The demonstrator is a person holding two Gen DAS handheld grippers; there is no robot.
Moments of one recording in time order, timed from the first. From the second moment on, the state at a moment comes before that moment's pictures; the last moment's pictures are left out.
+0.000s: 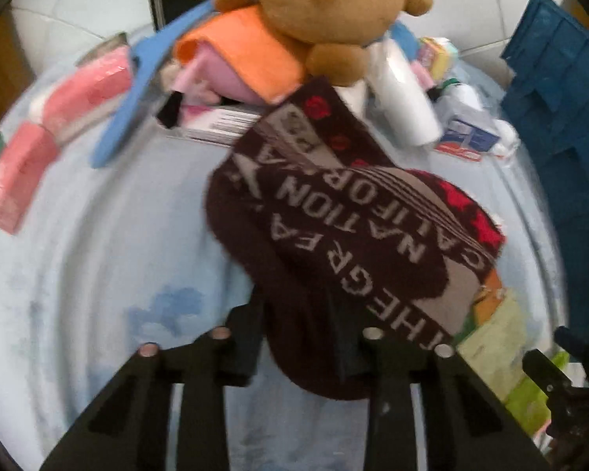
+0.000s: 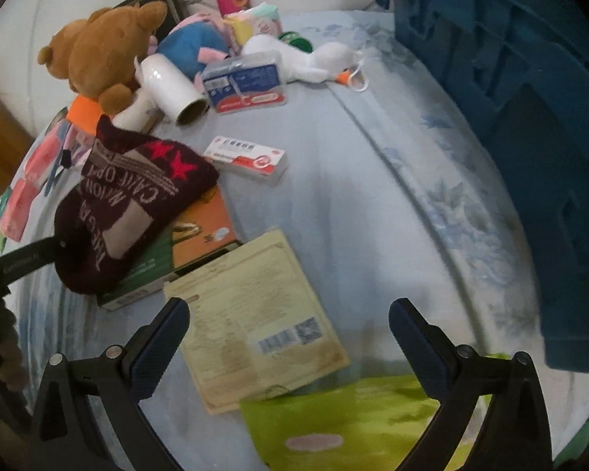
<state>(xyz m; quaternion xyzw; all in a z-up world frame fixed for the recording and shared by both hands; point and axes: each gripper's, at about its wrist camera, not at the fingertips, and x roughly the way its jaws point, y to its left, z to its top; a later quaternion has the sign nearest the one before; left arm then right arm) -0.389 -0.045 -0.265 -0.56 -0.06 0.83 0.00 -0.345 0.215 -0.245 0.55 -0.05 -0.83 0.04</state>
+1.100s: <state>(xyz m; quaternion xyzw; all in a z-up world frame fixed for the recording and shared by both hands) -0.389 -0.064 -0.264 -0.59 -0.05 0.81 -0.06 -0.412 0.170 -0.242 0.56 0.00 -0.81 0.16</state>
